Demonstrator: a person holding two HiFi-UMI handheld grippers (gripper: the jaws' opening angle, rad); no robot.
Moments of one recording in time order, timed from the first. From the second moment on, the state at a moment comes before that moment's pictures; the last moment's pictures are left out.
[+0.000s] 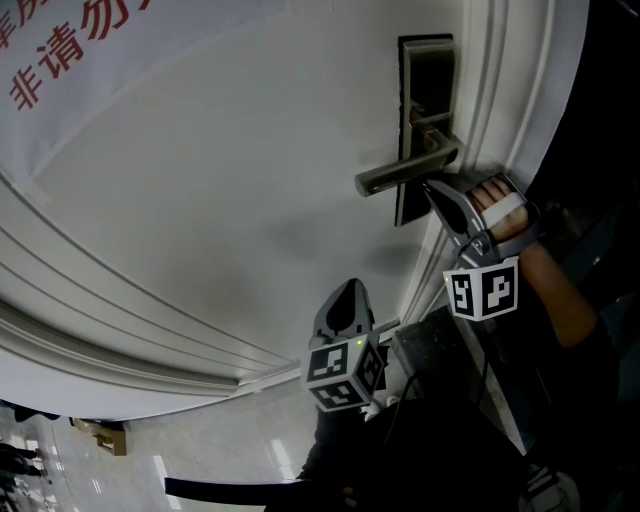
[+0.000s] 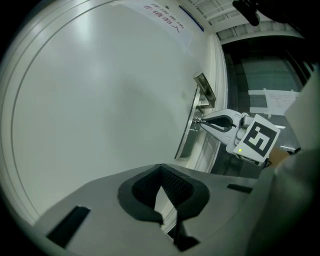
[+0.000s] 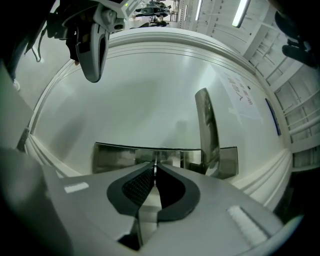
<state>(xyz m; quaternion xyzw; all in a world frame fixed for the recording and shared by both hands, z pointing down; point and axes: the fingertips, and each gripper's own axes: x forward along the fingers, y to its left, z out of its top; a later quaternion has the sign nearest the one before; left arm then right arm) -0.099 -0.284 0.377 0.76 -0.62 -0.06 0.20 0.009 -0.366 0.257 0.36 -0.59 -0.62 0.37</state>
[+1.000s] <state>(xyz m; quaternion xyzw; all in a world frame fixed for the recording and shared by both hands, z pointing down) -0.102 -0.280 0.376 0.76 -0.62 -0.06 0.20 0.010 -0.366 0.258 0.35 -0.57 -0.64 0.39</state>
